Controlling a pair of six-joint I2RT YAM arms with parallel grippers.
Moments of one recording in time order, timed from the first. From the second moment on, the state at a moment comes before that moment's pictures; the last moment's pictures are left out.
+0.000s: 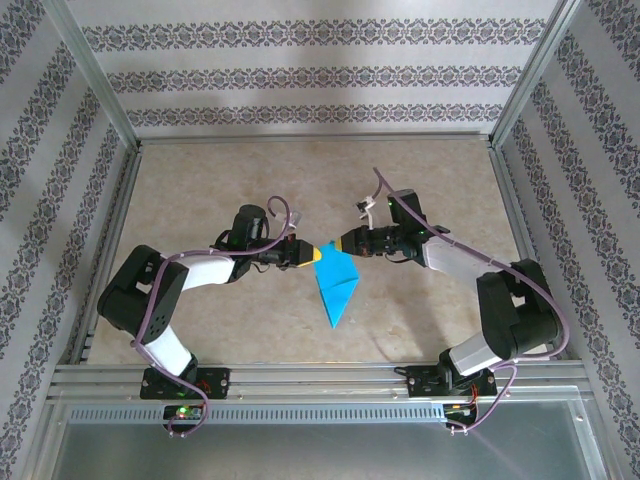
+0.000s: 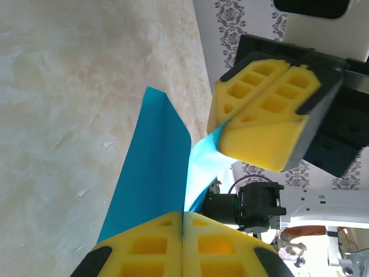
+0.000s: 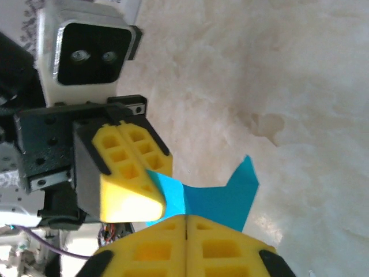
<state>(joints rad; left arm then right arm) -0.44 1.65 0.72 0.41 0.95 -0.83 0.35 1.52 0.82 -0.09 -0.90 0.46</state>
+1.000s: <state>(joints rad) -1.00 1.61 1.08 -0.45 -0.03 -0.34 0.32 1.67 0.88 -0.13 -0.61 0.84</state>
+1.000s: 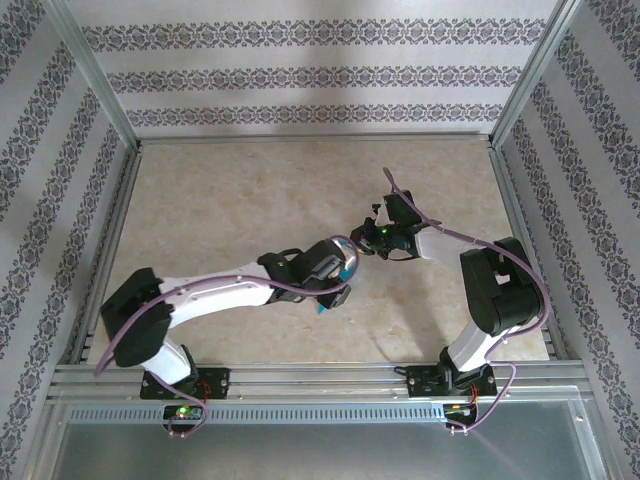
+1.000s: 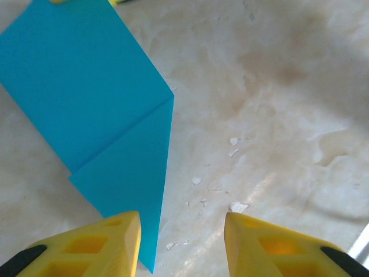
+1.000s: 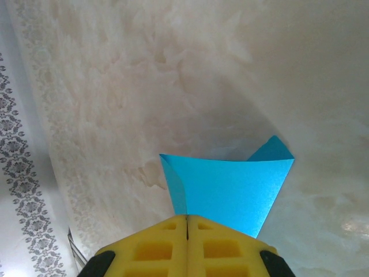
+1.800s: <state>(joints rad) -1.02 1.84 1.23 -0.62 -0.21 -0.30 0.32 1.70 0.88 -0.13 -0.61 0.86</state>
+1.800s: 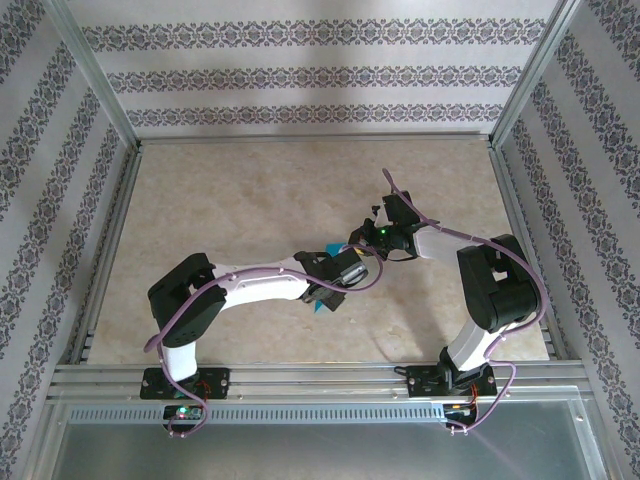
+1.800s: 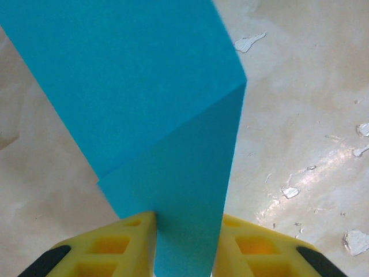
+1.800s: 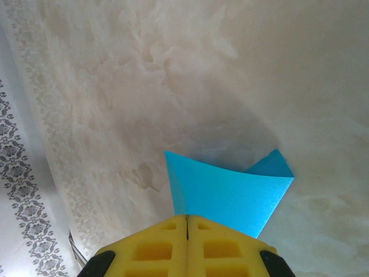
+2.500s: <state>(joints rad) -1.02 1.86 1.22 -0.61 -0.20 -0.30 0.19 1.60 0.82 -0.24 -0.52 0.76</state>
